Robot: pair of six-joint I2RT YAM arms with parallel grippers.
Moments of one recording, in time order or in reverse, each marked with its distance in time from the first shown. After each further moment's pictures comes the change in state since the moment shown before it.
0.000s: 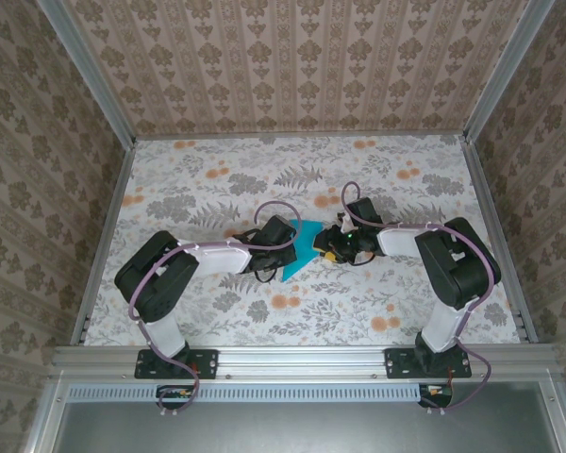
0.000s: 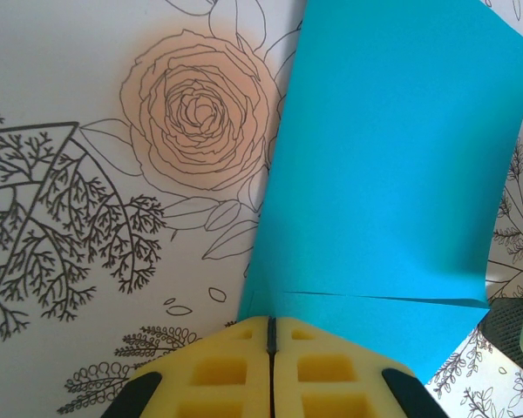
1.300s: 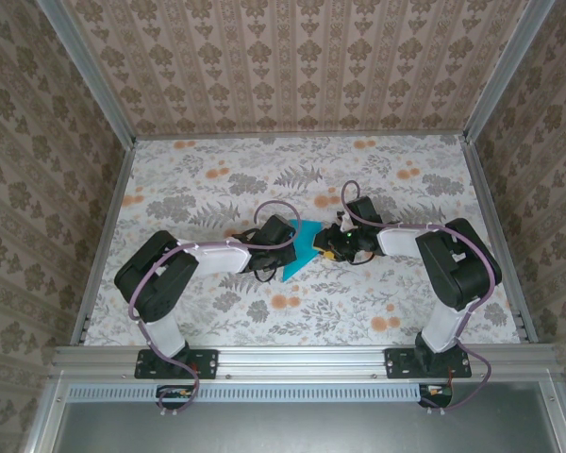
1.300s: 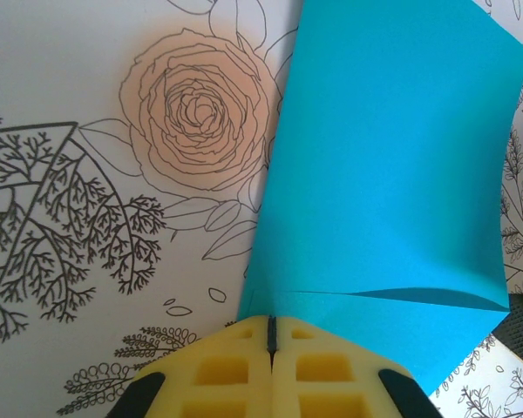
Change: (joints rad) left arm 0.006 0.000 0.000 0.000 0.015 0.000; right arm 0.002 -0.007 0.005 0.012 0.001 0.007
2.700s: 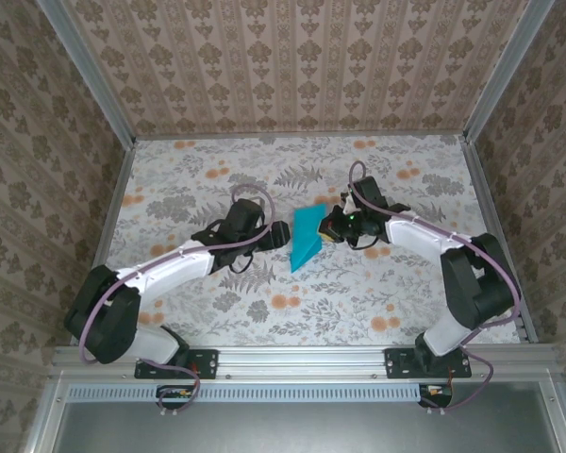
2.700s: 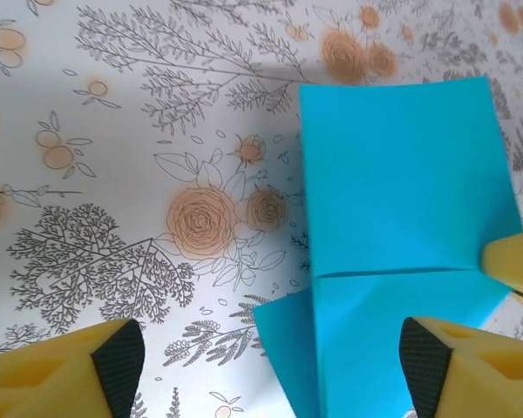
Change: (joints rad) left arm 0.124 -0.356 -0.064 -0.068 0.068 0.271; right arm 0.002 -0.169 0.177 -0.325 0.098 0.016
